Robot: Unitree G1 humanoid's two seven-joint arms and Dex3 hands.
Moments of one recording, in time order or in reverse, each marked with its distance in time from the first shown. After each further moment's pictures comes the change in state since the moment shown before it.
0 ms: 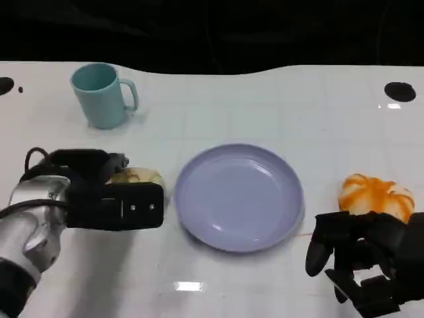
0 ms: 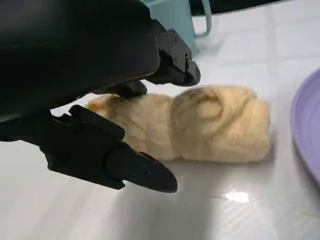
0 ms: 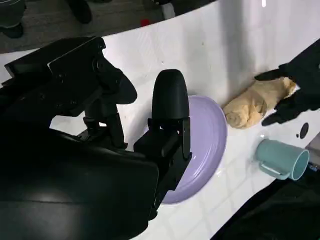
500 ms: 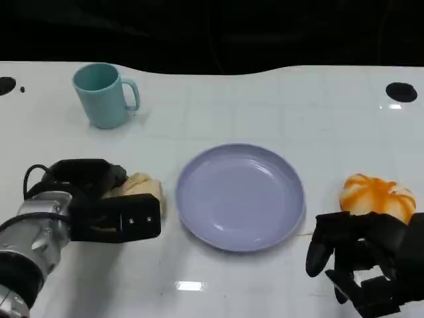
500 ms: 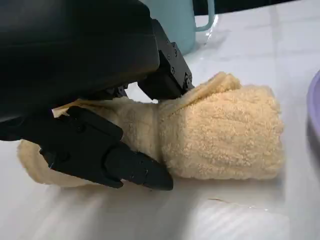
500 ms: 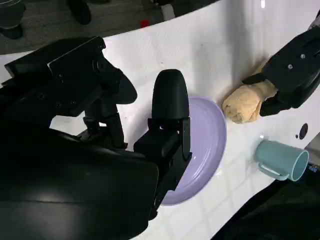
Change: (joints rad) left arm -0.048 -0.059 -0.015 0.299 -0.057 -0.197 0.303; right arm 0.002 0.000 -0.002 0.000 0.002 -0.001 0.000
